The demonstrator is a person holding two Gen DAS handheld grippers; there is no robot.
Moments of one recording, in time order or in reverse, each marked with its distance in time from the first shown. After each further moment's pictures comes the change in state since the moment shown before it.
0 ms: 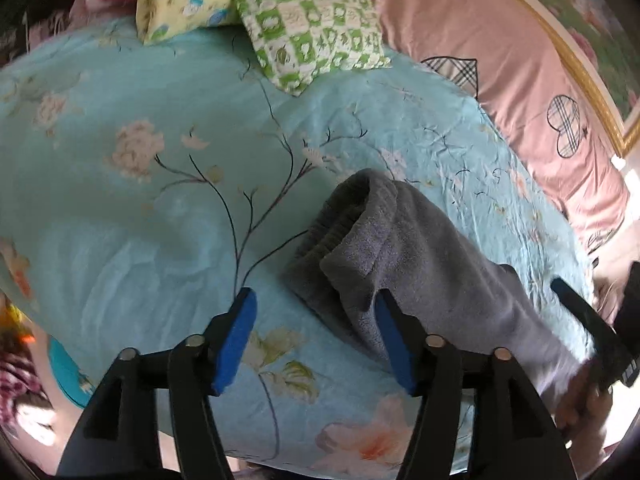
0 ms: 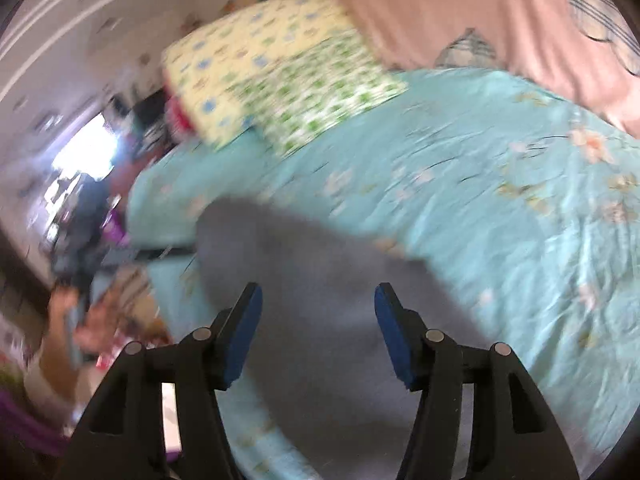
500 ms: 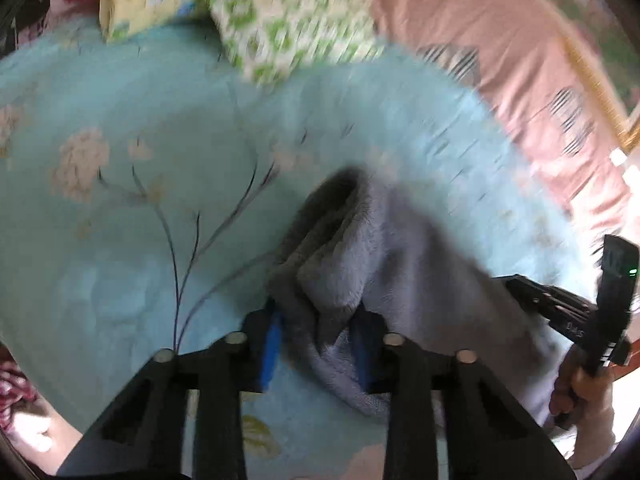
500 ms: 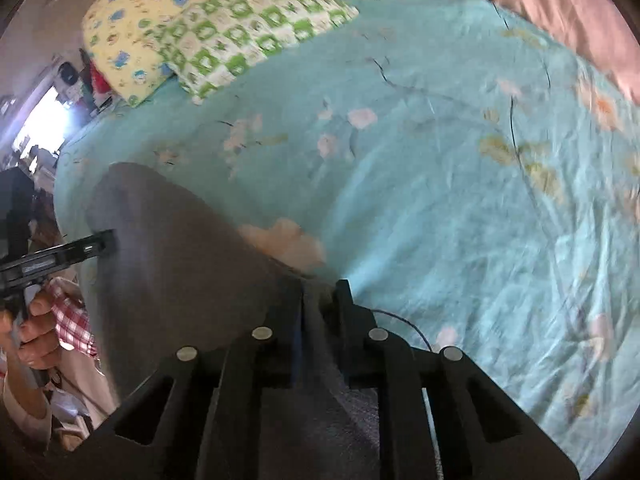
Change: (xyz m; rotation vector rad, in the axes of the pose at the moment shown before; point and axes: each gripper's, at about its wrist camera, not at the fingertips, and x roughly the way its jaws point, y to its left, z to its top) left arm 0.024 -0.024 0.023 0.025 -0.047 -0.044; right arm 0.094 -0.036 0.026 -0.025 0.237 -0.102
